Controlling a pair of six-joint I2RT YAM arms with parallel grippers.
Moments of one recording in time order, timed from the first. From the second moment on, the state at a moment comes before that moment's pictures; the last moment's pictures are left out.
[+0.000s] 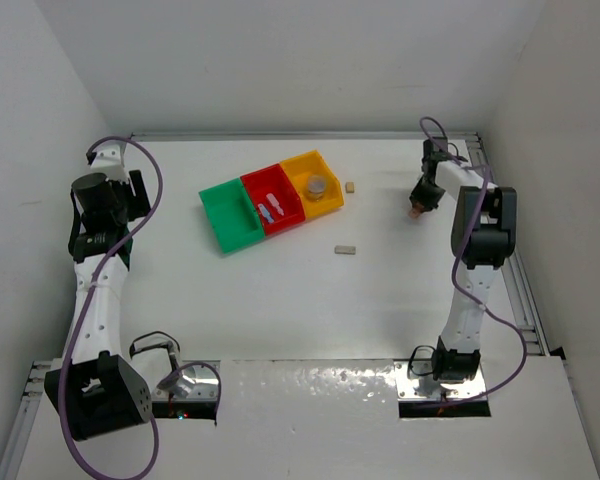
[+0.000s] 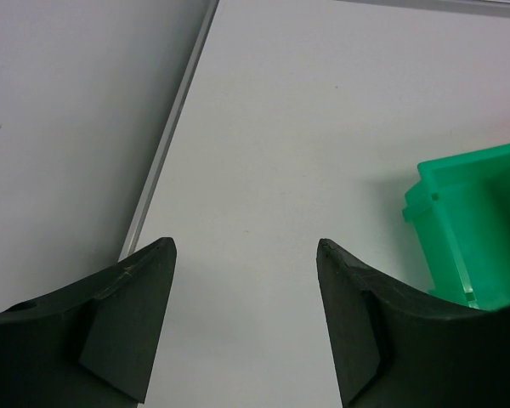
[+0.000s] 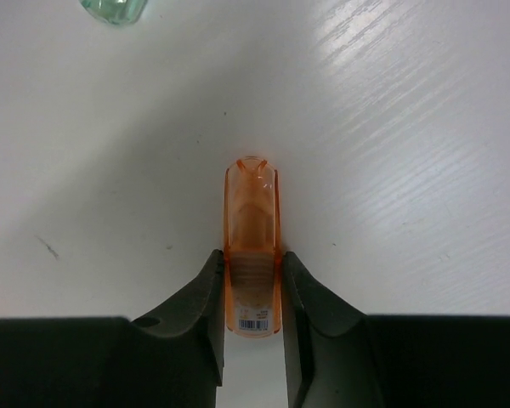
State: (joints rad) left arm 0.29 1.05 0.91 -0.26 -0.04 0.09; right arm -0.06 2.21 1.61 -0.57 0.20 0.58
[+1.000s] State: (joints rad) left arm 0.29 1.01 0.85 -0.29 -0.06 0.04; right arm 0.62 2.39 2.07 -0.37 -0.03 0.06
